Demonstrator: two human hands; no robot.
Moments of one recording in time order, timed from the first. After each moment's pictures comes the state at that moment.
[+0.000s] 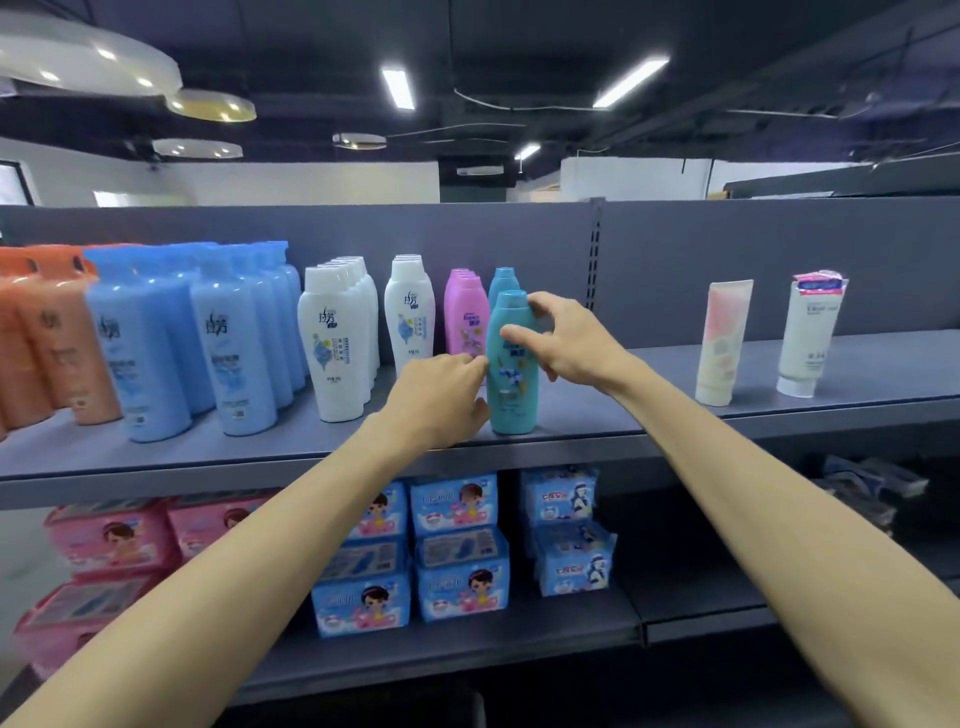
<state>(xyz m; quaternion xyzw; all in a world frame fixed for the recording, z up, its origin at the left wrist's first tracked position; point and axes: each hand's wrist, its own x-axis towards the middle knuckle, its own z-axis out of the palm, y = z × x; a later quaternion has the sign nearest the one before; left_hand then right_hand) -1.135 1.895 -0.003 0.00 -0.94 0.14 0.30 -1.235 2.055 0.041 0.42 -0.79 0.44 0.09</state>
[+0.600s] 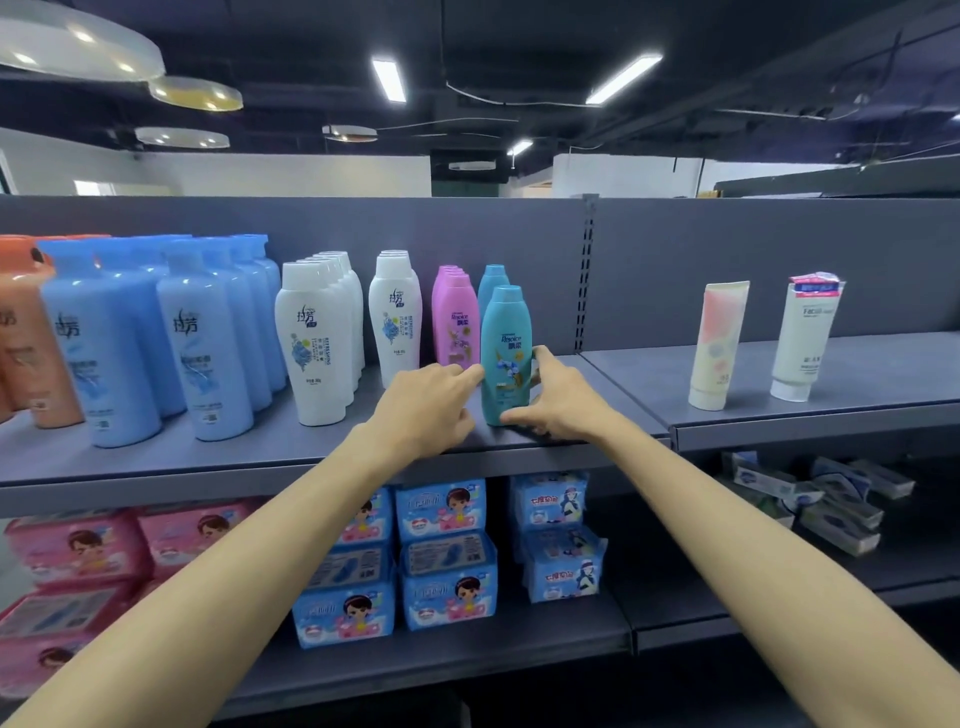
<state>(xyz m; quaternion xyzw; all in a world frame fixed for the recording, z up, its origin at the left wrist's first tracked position) -1.156 1.883 -0.018 -0.03 -0.94 0.15 0.30 -1.265 2.052 -0.021 0.38 -0.85 0.36 0.03</state>
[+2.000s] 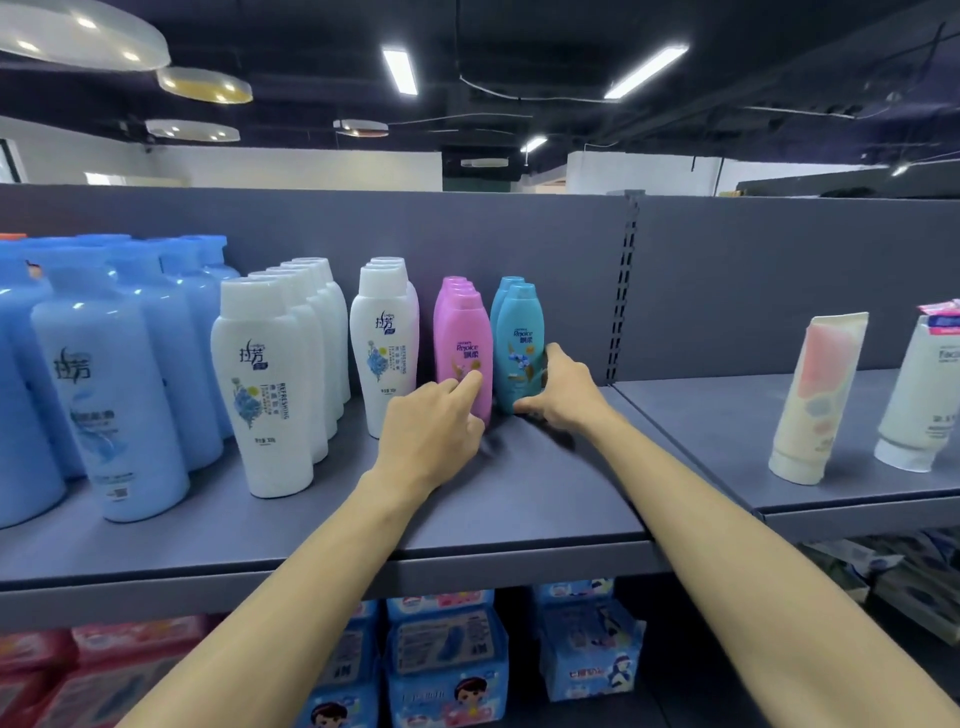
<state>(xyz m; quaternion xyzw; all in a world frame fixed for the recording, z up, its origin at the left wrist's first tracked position) -1.261 1.835 -0.044 0.06 -0.91 0.08 0.41 -1.400 1.970 -0.023 0.27 -0.88 0.39 0.05</state>
